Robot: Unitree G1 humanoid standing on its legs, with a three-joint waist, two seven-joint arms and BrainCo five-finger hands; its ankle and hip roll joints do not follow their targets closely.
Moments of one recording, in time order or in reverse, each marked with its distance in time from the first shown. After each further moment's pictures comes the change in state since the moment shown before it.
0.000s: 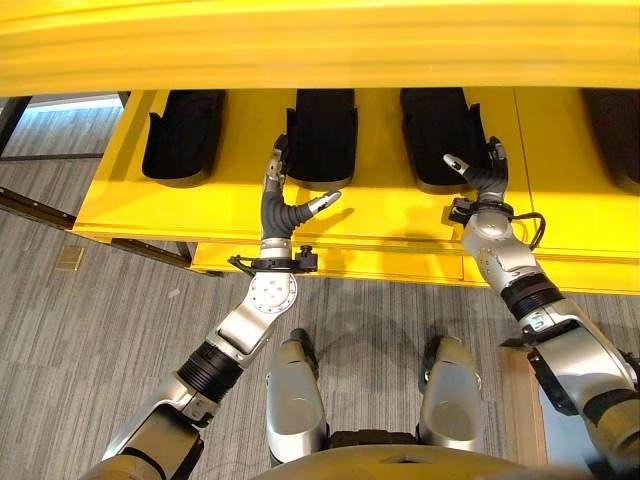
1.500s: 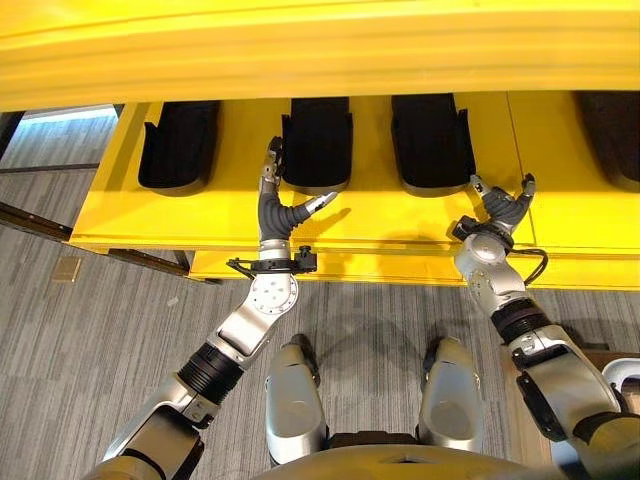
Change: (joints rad) left arm 0.008 -0.003 -0.001 -0.017 0.009 0.018 0.066; right arm 0.148 0.074 -0.114 -0.059 -0.075 -0.102 -0.352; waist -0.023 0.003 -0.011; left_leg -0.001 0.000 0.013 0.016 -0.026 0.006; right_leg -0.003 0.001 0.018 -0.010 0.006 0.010
